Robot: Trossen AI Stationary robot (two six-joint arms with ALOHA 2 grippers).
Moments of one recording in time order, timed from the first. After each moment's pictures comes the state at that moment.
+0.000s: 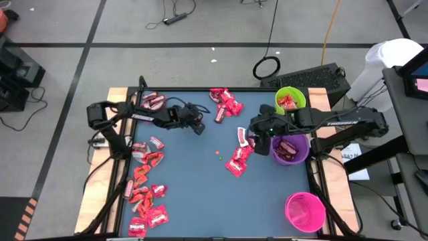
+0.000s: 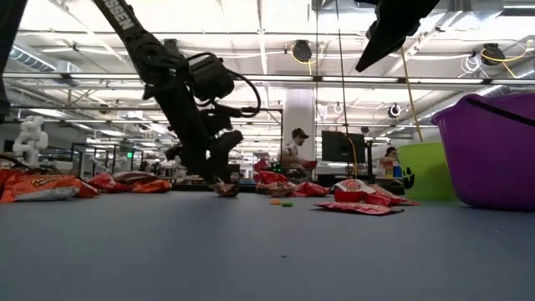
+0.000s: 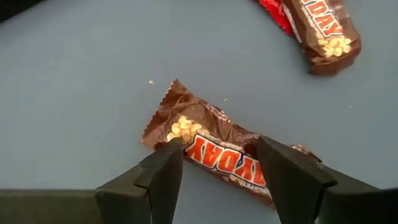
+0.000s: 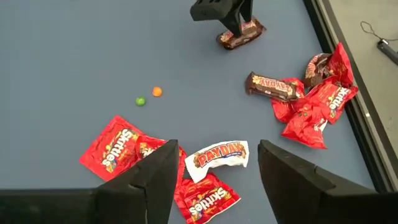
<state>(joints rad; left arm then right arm) 0.35 1.71 0.82 -0.04 -0.25 -0.44 0.02 1.24 1.15 -0.80 0.23 0.08</state>
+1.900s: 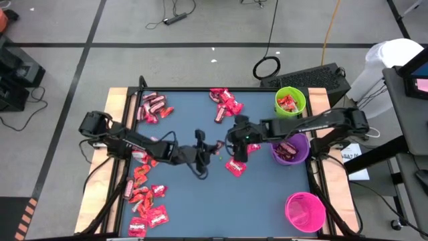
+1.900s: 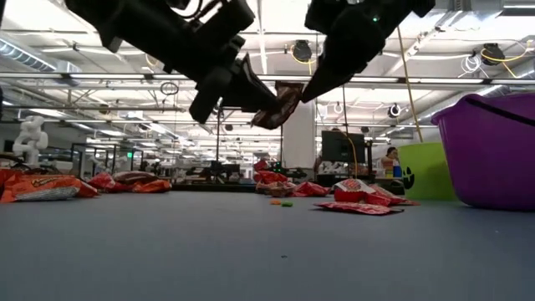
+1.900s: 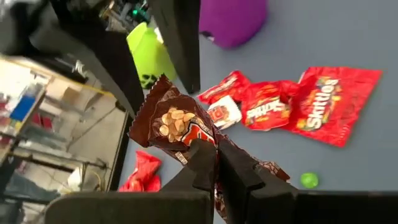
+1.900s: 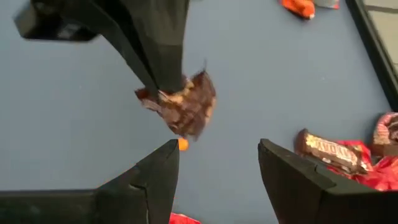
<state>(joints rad) -0.22 1.65 0.81 0.40 -0.53 0.57 0.02 1.51 1.08 -0.35 0.15 -0.04</state>
